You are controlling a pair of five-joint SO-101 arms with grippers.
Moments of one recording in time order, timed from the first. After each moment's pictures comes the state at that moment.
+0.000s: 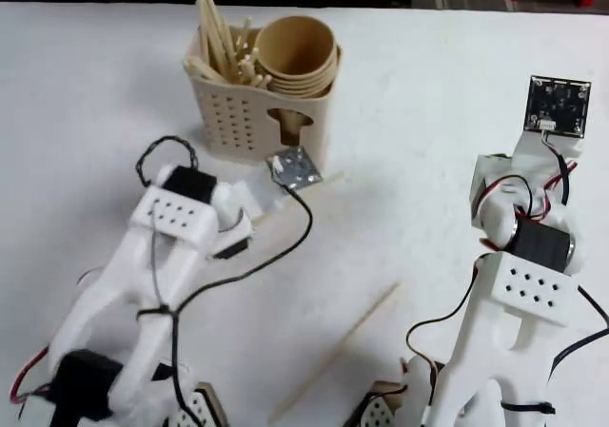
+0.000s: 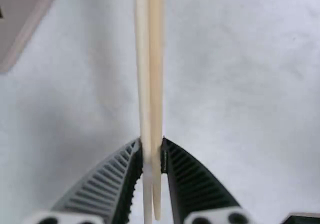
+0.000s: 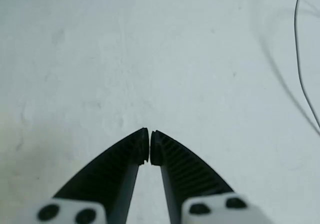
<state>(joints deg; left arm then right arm) 13.8 -18.6 35.2 74.3 -40.7 17.8 -40.9 36.6 52.7 11.9</state>
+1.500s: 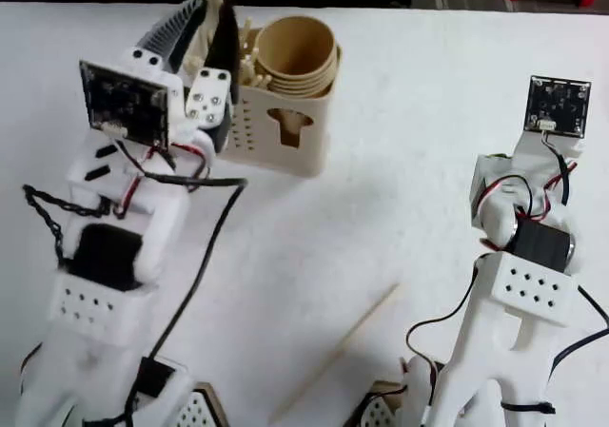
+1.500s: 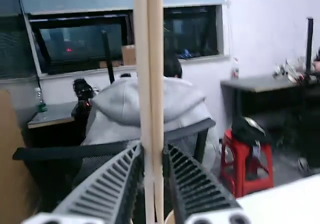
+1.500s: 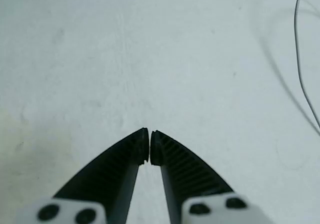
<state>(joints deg) 12.4 -46.3 28.7 17.8 -5.0 17.8 -40.9 36.6 52.7 11.9</state>
